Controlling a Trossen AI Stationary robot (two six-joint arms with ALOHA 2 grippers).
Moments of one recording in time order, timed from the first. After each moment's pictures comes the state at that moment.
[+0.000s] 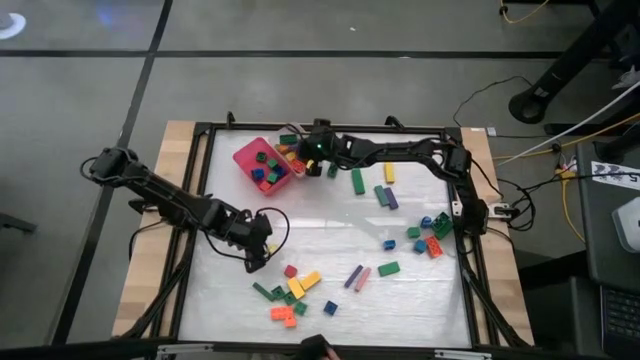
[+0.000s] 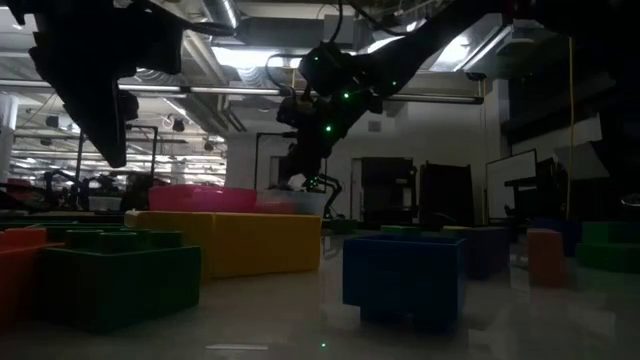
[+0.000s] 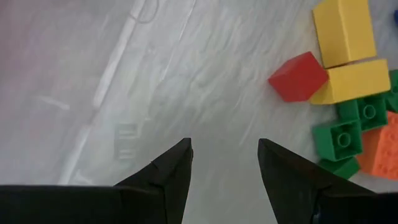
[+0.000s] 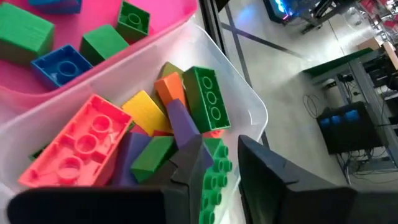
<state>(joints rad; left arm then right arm) -0.39 1.31 0.81 -0.64 -0.13 -0.80 -0.31 2.12 1.55 -0.03 0.30 -0.55</state>
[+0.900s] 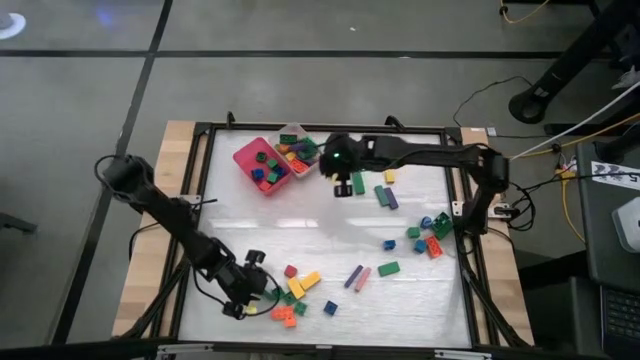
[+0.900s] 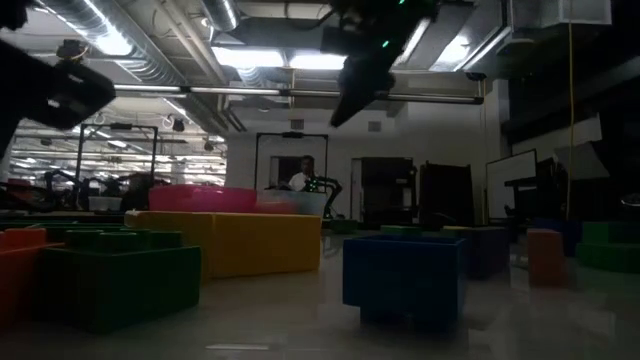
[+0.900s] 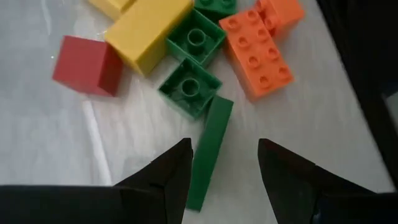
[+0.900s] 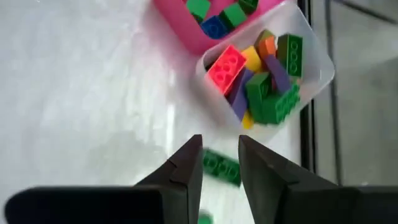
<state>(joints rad) -0.72 1.52 0.81 -0.31 -0.15 -0.41 -0.20 1.79 1.57 -0.71 0.13 -0.42</state>
